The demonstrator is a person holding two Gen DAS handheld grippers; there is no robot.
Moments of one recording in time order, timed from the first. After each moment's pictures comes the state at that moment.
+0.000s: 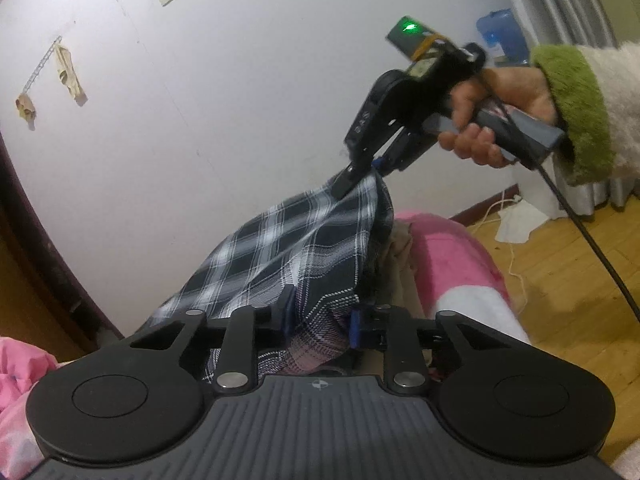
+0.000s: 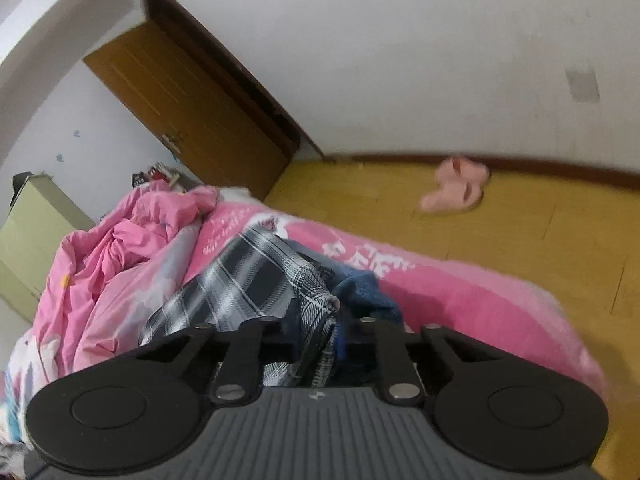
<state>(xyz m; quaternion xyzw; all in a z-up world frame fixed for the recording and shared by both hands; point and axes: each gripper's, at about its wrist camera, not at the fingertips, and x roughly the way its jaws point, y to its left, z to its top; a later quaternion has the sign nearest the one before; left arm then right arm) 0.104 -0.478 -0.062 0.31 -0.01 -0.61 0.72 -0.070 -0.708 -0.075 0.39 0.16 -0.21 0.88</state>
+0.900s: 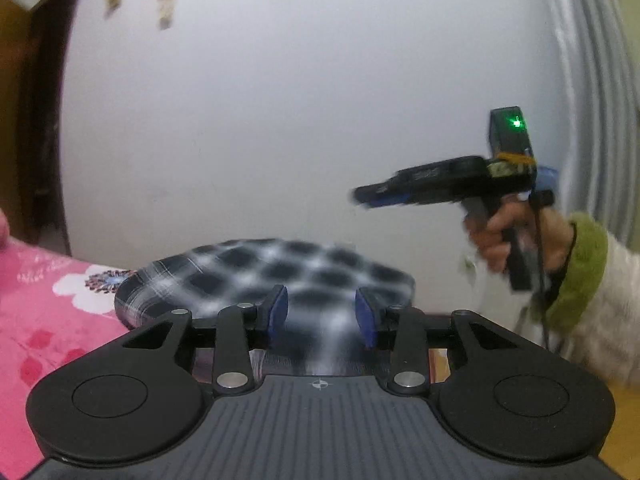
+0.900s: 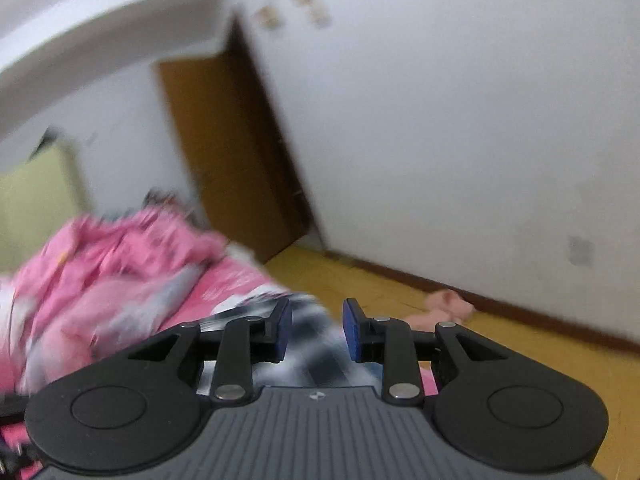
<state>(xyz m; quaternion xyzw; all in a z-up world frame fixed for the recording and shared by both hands) 0.139 -0.459 -0.023 0.07 0.13 -0.64 0.75 -0.058 -0.662 -0.003 0.19 0.12 -0.22 0.95</state>
